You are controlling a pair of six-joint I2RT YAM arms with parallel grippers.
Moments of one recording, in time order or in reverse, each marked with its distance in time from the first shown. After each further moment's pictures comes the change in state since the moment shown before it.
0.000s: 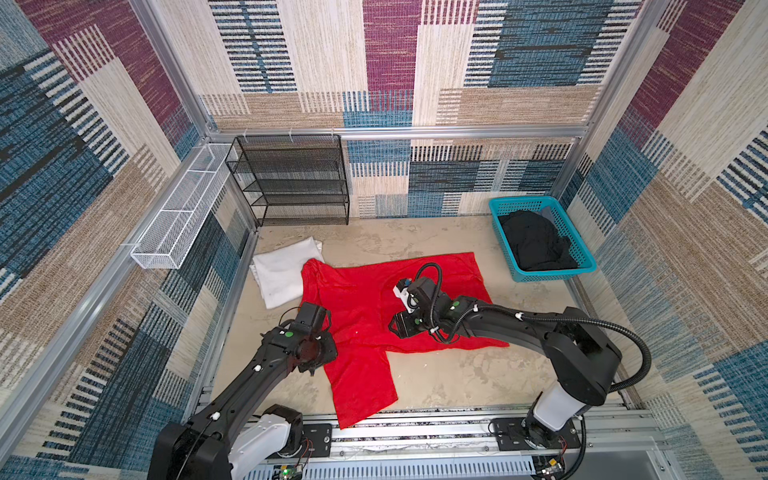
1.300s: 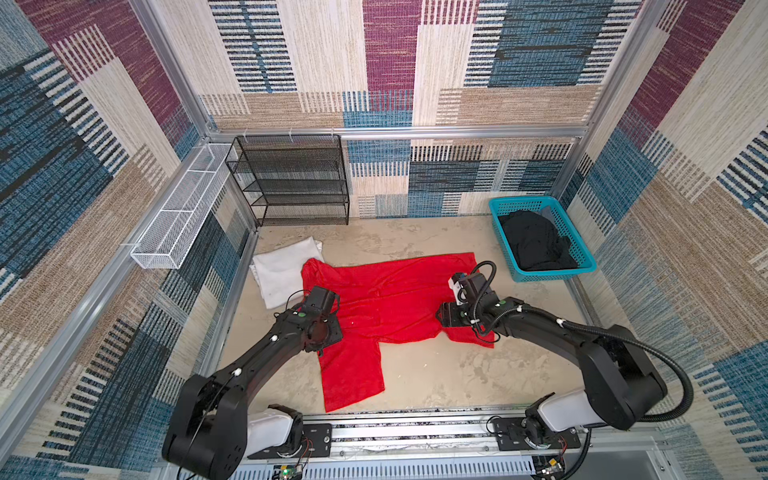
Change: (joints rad) left arm -0.007 0.158 0.103 0.102 -0.128 0.038; right arm -0.322 -0.219 -0.234 -0.041 0.082 -0.037
